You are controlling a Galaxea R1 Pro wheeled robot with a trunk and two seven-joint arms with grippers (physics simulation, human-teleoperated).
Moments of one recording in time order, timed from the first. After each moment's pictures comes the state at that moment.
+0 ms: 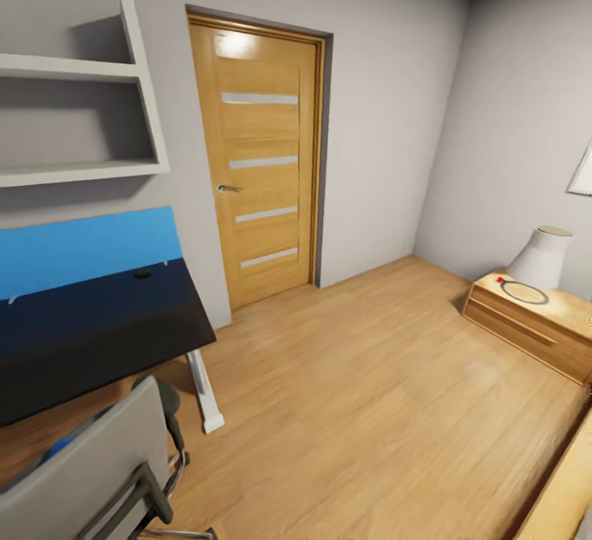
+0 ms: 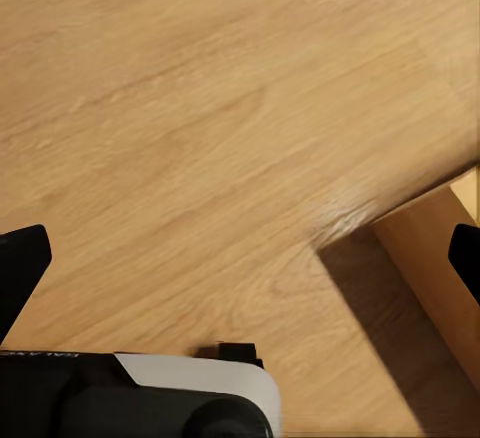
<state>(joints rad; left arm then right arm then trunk) 0.00 0.01 0.11 -0.32 0.13 -0.42 0.00 0.00 -0.02 0.02 -0.25 0.02 -0.55 -0.02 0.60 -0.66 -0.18</state>
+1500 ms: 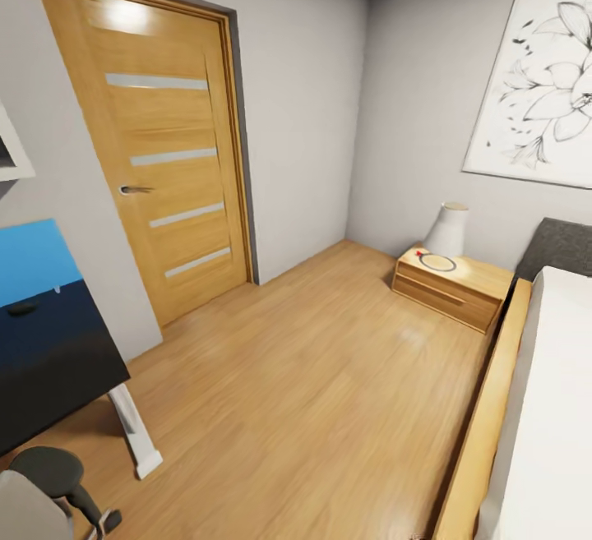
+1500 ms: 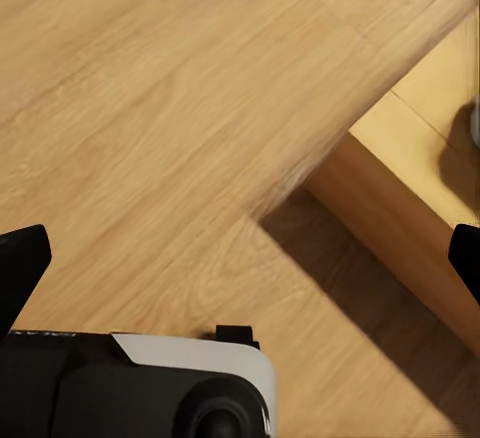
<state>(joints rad) 0.00 0.01 0.11 -0.32 0.13 -0.42 0.00 0.00 -0.02 0.02 -0.25 0.03 -0.55 -0.03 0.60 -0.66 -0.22</state>
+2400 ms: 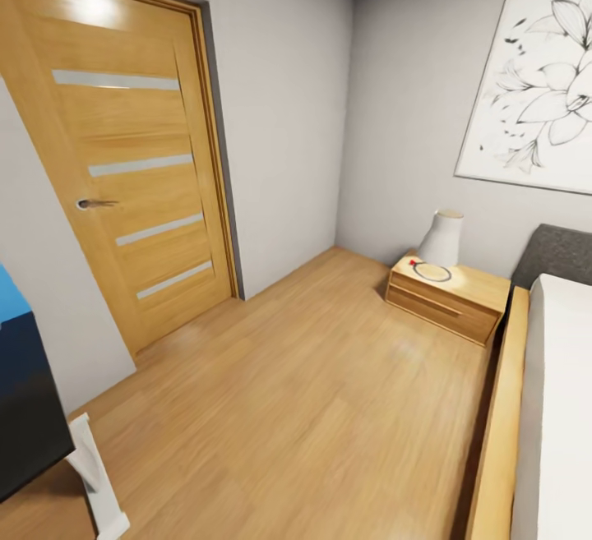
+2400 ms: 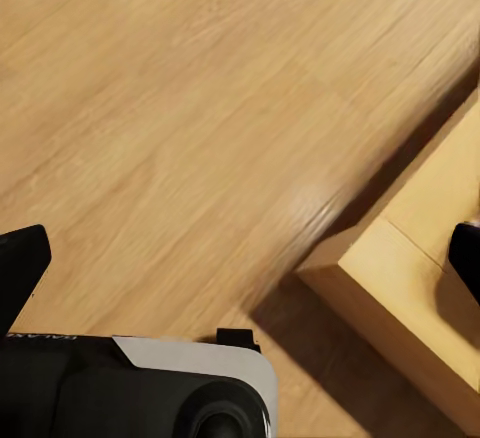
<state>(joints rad) 0.00 0.01 0.11 -0.32 0.13 -0.42 0.00 0.00 -0.02 0.02 -0.25 0.03 -0.55 -0.03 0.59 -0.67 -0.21</state>
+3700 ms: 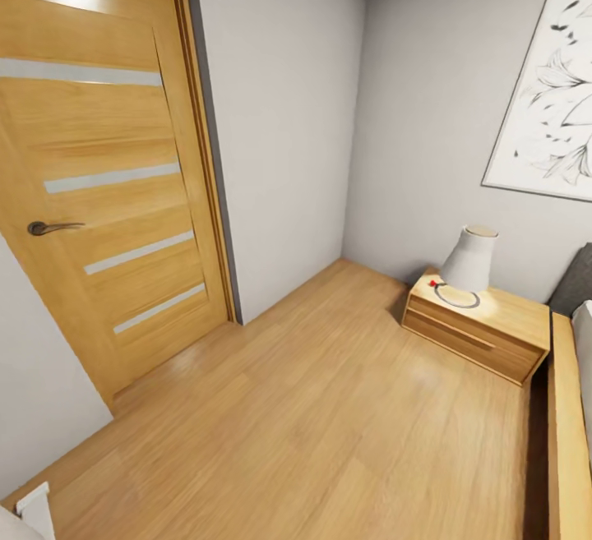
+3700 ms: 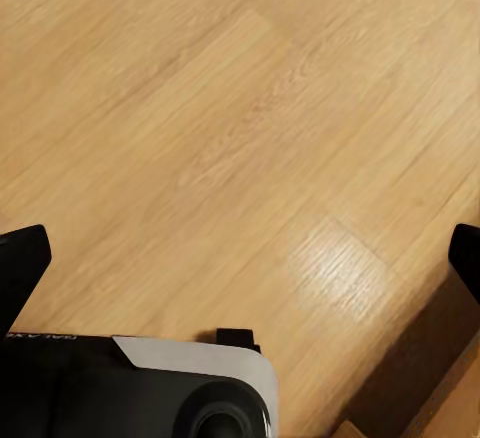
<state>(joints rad) 0.00 0.01 0.11 -0.32 0.13 -0.42 0.00 0.00 -0.02 0.02 -0.25 0.03 -0.55 -0.03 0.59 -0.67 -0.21</state>
